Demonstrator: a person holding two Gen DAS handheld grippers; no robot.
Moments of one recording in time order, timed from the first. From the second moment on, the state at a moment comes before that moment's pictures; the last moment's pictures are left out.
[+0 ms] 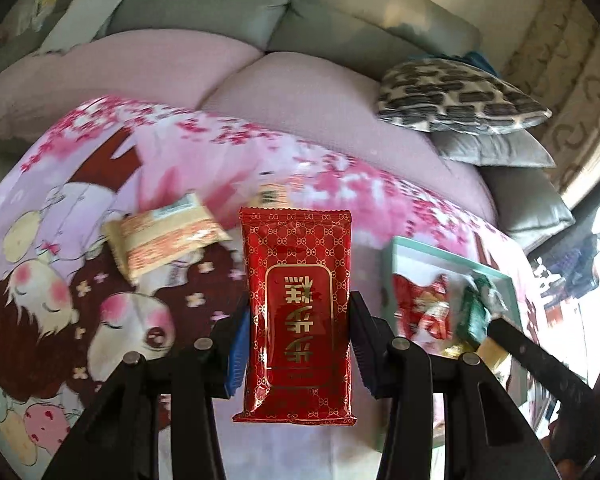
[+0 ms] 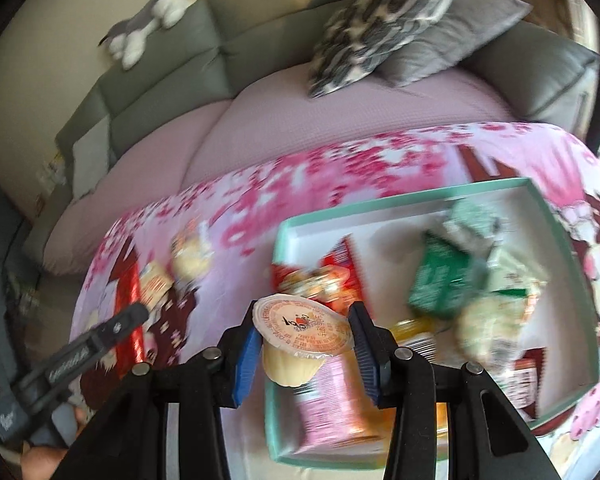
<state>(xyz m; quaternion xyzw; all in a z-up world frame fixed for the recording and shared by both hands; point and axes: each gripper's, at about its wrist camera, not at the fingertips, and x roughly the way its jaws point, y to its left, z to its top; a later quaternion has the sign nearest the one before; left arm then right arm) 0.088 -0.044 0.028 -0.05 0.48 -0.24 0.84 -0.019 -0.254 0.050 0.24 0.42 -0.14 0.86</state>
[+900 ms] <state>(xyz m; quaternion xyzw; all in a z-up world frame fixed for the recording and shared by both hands) 0.022 -0.183 0.032 0.05 0.44 -0.38 0.81 -0.103 -0.404 0.019 0.34 0.39 -0.32 0.79</state>
